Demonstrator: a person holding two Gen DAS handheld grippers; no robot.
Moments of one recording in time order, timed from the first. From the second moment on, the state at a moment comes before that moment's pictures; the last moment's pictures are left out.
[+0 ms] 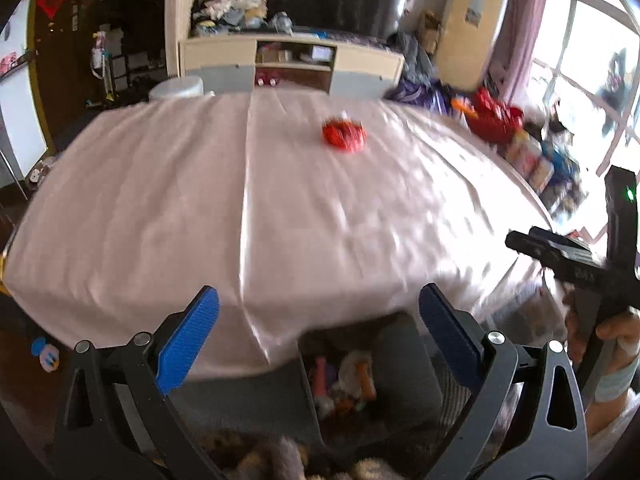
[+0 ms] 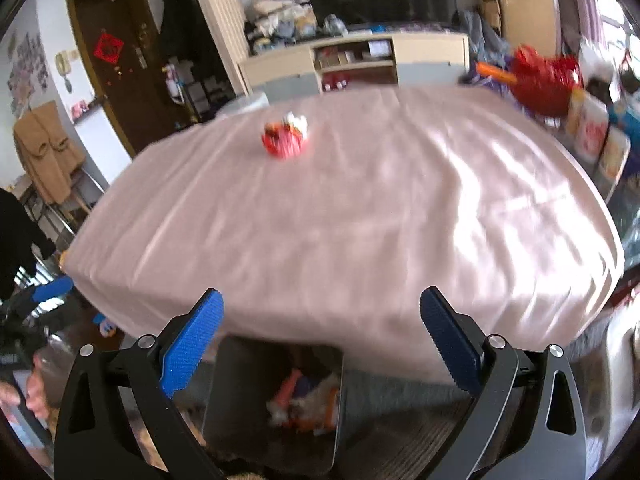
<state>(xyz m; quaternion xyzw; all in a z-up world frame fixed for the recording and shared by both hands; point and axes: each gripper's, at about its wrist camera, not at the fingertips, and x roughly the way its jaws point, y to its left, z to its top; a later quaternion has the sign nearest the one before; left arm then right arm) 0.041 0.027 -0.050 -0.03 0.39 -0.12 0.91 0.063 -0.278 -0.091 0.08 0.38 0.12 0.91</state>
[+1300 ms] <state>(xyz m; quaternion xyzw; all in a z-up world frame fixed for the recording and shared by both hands) 0.285 -0.006 -0.100 0.04 0.43 -0.13 0.89 0.330 -0.171 -0.138 0.06 0.45 0.18 0.87</state>
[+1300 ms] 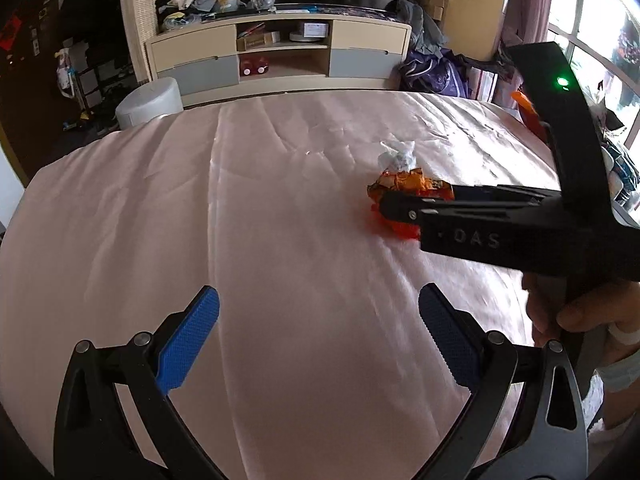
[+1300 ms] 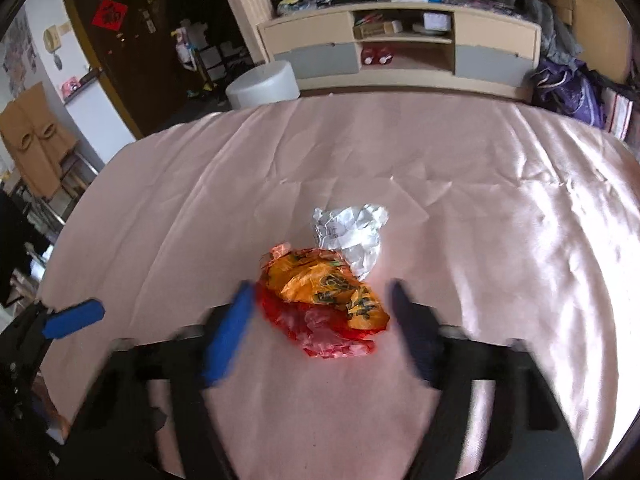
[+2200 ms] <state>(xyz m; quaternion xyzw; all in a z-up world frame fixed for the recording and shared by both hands) 0.392 -0.103 -0.127 0.05 0.45 -0.20 0.87 0.335 -0.280 -0.105 0.08 0.39 0.12 0.91</state>
